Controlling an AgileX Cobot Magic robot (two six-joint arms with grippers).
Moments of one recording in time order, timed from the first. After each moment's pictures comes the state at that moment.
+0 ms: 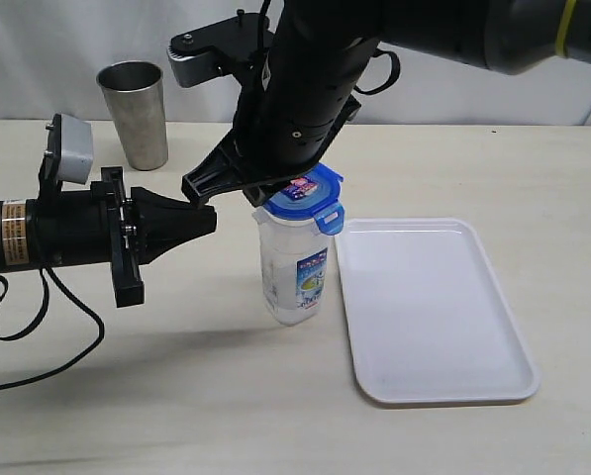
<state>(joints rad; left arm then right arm) -0.11 1.83 -0.68 1.27 -1.19 -0.59 0.73 1.87 -1.69 -0.04 1.06 0.04</state>
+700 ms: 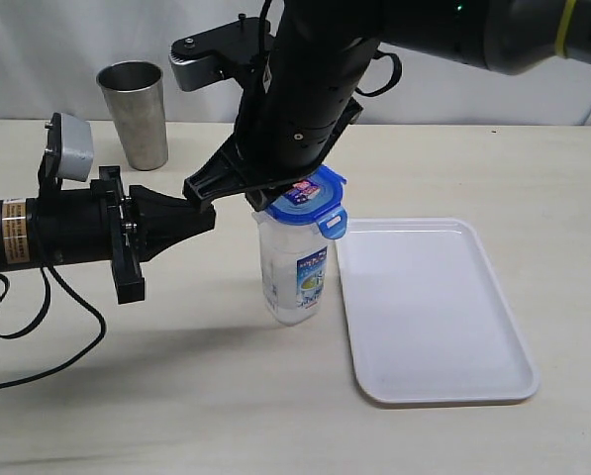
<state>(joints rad) -0.11 1.83 -0.68 1.26 -1.18 -0.59 0.73 1.87 -1.69 -0.04 1.08 0.04</state>
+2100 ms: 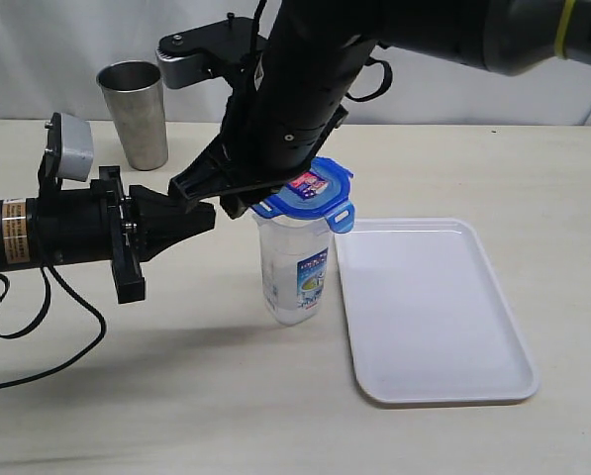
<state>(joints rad) -0.11 1.83 -0.68 1.26 -1.18 -0.59 0.73 1.87 -1.68 0.04 1.05 -0.01</state>
